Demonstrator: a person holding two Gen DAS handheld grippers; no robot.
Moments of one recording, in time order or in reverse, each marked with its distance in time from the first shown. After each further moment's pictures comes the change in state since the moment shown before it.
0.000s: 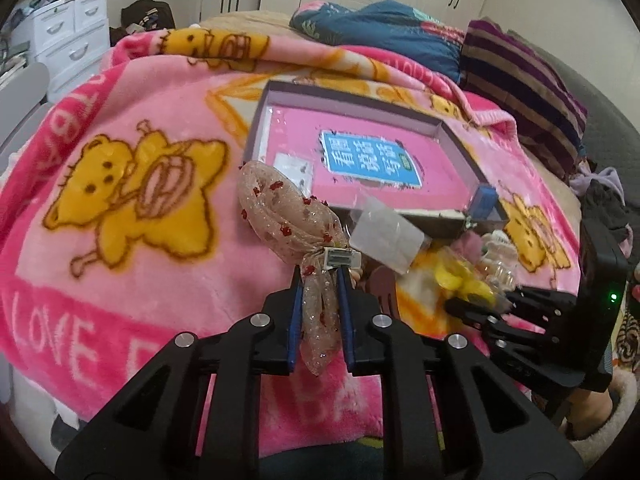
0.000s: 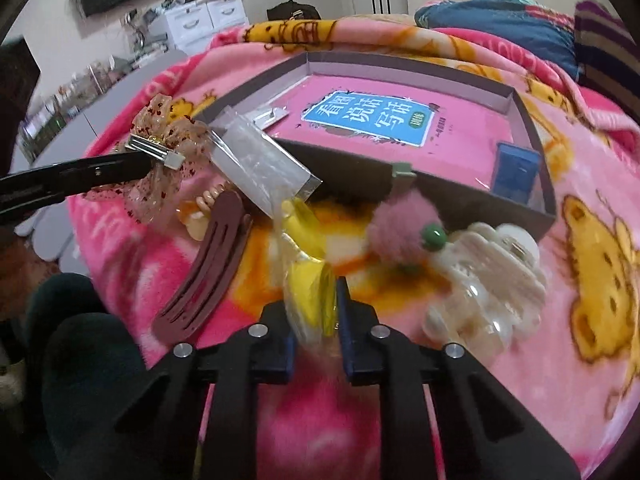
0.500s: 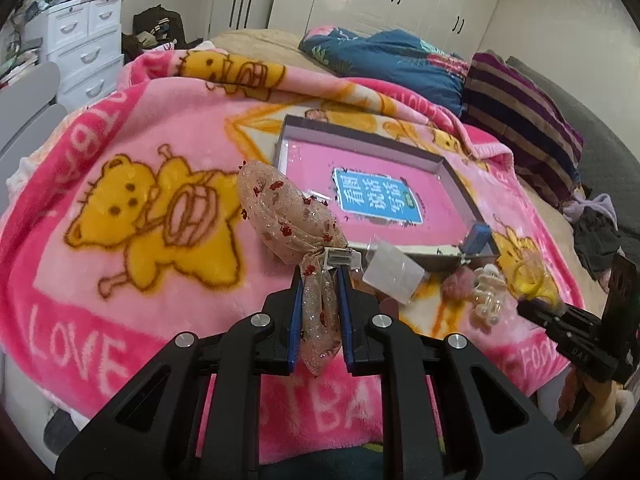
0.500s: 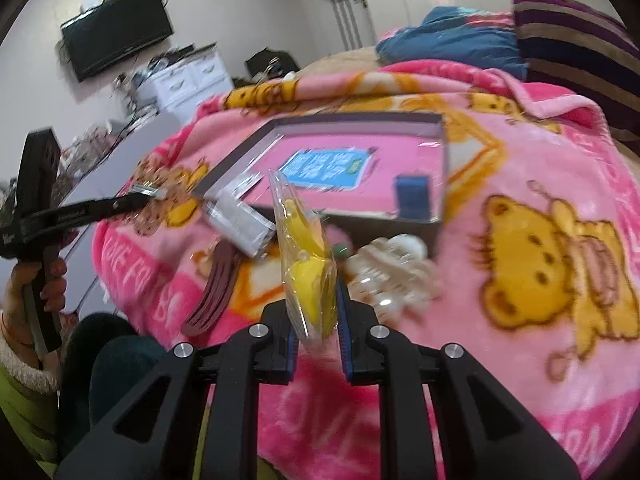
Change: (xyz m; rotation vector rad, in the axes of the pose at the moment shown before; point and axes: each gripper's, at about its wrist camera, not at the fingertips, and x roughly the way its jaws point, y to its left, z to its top) left arm -0.027 0.020 0.019 -0.042 -0.073 -0.016; right arm -0.084 -0.044 -0.010 0.139 -0.161 -0.005
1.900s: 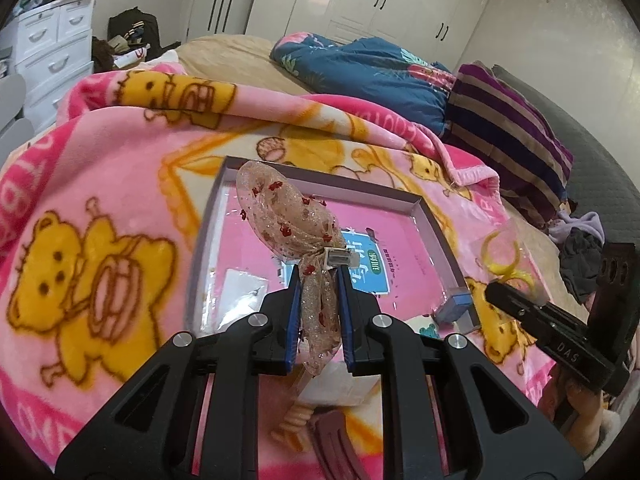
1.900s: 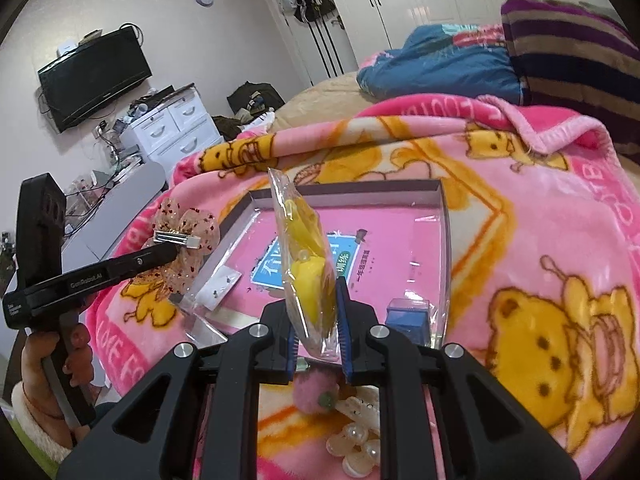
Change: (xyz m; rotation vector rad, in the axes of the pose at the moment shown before) left arm 0.065 -0.041 0.069 0.008 -0.010 -0.087; right arm 0.044 -0.020 0.091 0.090 -0.084 -0.001
